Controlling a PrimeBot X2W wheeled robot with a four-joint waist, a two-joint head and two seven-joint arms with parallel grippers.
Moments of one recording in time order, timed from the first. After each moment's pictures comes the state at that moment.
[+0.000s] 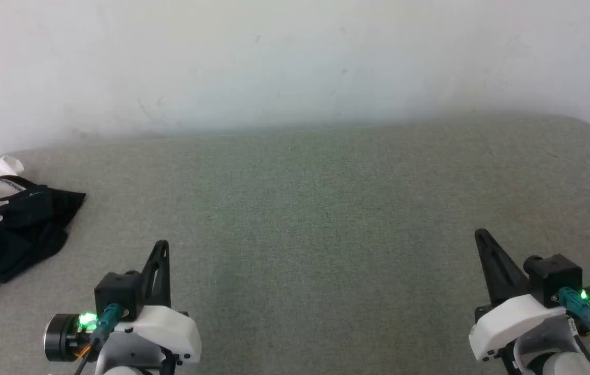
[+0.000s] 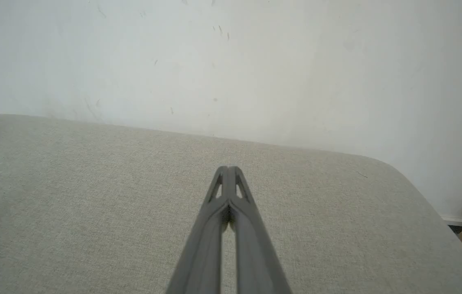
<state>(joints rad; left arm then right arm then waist) 0.01 0.05 0.00 0.00 -0.01 0.01 0.00 0.01 -0.05 0.00 0.00 0.01 0.13 0.00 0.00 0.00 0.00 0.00</state>
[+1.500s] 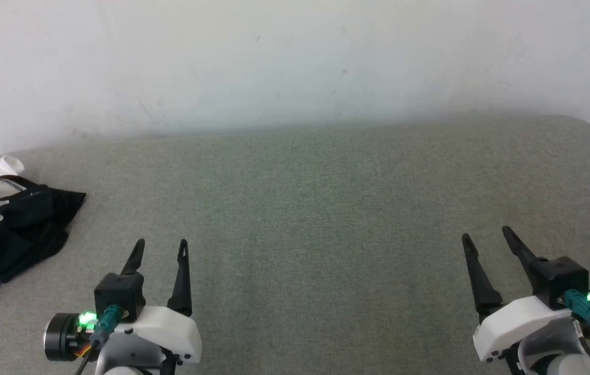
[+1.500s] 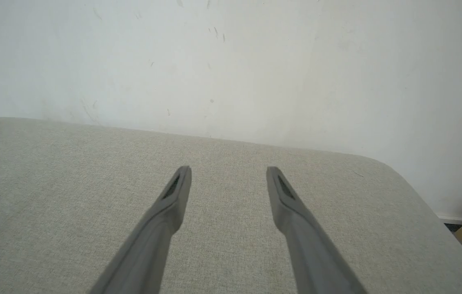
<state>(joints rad) 0.01 0.06 -0.01 -0.01 -0.01 0.01 -0.01 0.02 -0.05 -0.01 0.00 0.01 0.13 -0.01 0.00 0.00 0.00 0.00</state>
